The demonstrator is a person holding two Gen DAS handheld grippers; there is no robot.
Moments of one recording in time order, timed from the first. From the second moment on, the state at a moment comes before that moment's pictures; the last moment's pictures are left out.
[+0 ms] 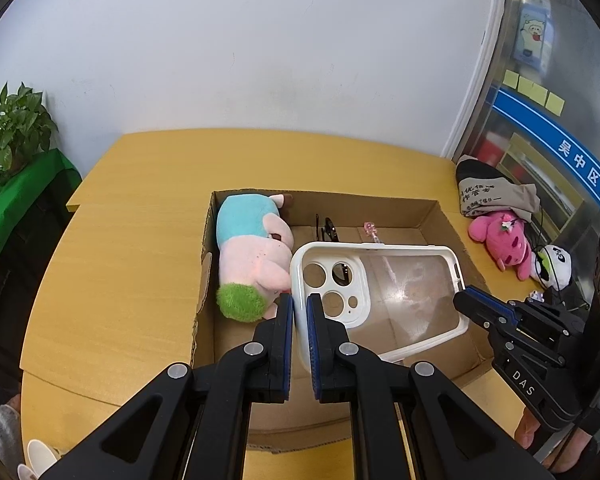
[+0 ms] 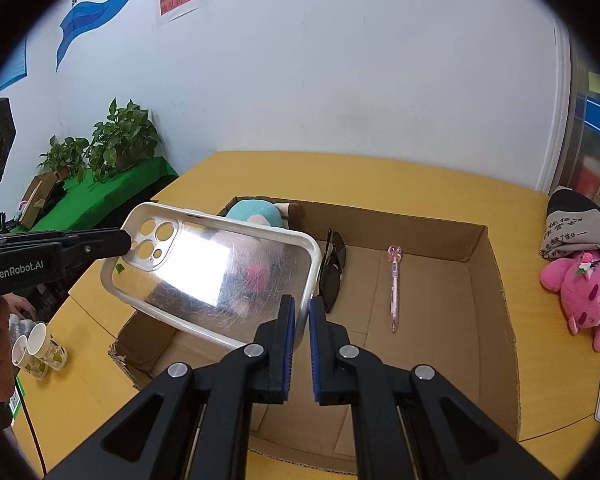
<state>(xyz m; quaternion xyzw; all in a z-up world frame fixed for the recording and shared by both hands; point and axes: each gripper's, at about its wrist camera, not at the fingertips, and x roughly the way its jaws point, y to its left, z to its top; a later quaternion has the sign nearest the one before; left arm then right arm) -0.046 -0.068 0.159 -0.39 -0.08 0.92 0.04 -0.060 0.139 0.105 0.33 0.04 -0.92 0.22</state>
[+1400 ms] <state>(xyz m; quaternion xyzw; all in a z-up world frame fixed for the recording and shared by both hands) -0.111 -0.070 0.023 -0.55 -0.05 0.83 0.01 -0.117 0.116 -0.025 0.50 0.06 -0.84 0.20</state>
